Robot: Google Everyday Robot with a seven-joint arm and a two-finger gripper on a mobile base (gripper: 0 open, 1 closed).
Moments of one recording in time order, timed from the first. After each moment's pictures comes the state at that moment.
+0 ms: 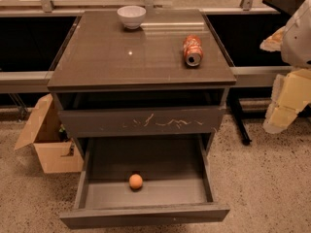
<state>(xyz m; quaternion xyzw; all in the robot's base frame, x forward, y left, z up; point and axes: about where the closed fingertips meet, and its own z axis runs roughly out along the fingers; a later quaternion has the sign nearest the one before) 0.438 -0.216 0.978 -0.60 0.78 -0.04 0.16</state>
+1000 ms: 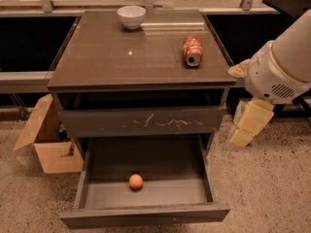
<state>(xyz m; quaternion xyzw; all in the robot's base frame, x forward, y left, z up) 0.445 -0.168 0.917 -0.60 0.77 0.03 0.21</state>
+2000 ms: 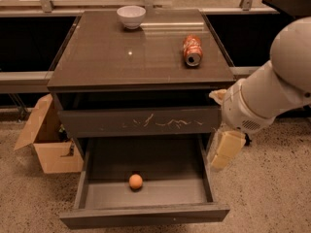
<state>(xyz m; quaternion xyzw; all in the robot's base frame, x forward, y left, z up) 0.448 -0.143 0.842 -0.63 0.74 0.04 0.22</state>
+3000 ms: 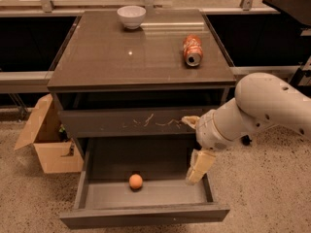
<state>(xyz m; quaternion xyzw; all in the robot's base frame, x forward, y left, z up) 0.468 -0.097 0.732 -0.67 0.69 0.14 0.24</state>
